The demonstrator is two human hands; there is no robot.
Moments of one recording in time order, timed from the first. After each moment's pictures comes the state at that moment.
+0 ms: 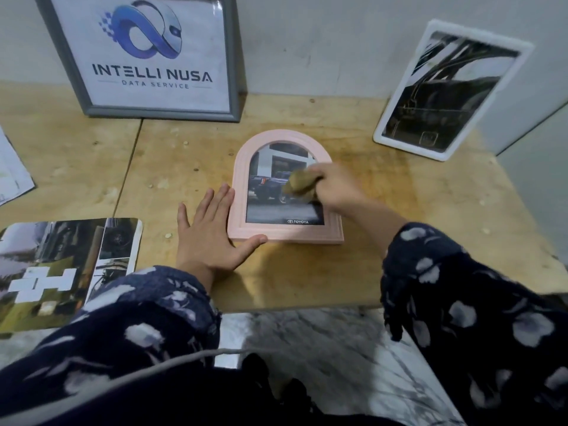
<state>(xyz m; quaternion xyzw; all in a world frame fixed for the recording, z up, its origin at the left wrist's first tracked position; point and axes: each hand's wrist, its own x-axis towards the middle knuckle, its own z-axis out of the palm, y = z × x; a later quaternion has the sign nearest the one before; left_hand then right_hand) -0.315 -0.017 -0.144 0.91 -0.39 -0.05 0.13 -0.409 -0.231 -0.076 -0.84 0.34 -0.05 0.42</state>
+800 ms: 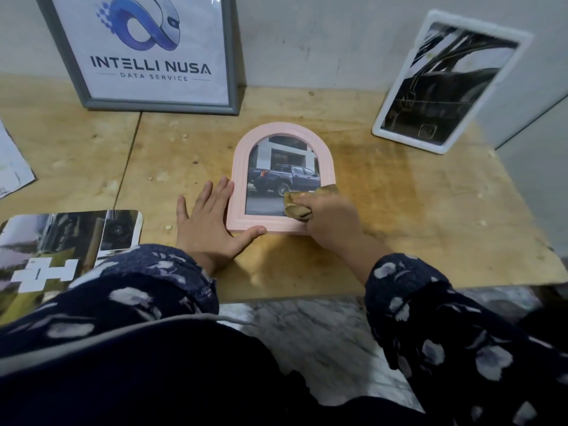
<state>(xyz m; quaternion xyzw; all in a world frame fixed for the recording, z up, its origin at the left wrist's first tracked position) -0.314 -0.018 -0.142 0.91 -0.38 -0.05 0.14 -0.453 -0.193 -0.109 -0.96 0.25 -0.05 0.12</state>
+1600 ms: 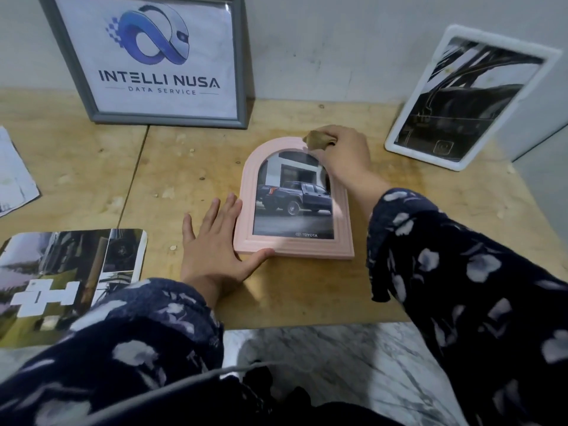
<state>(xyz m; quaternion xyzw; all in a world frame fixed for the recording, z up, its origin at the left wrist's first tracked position) -0.312 -0.018 -0.141 0.91 -0.39 -0.06 0.12 -0.358 -0.272 -0.066 -0.84 0.38 -0.17 0.34</state>
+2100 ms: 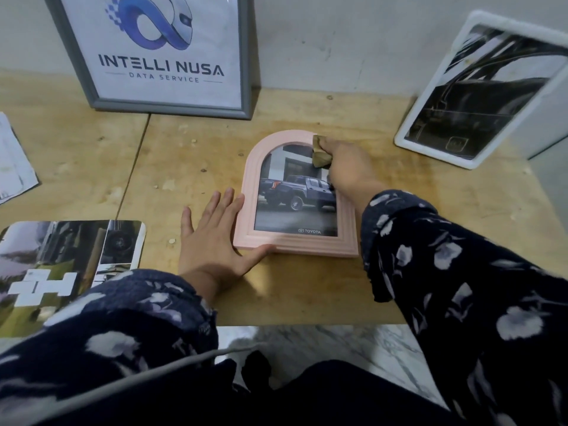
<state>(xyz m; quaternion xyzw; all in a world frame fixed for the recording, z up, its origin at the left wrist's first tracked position) -0.312 -0.019 -0.142 0.92 -0.37 -0.06 0.13 -0.361 -0.285 -0.101 -0.87 0.38 -0.04 0.30</state>
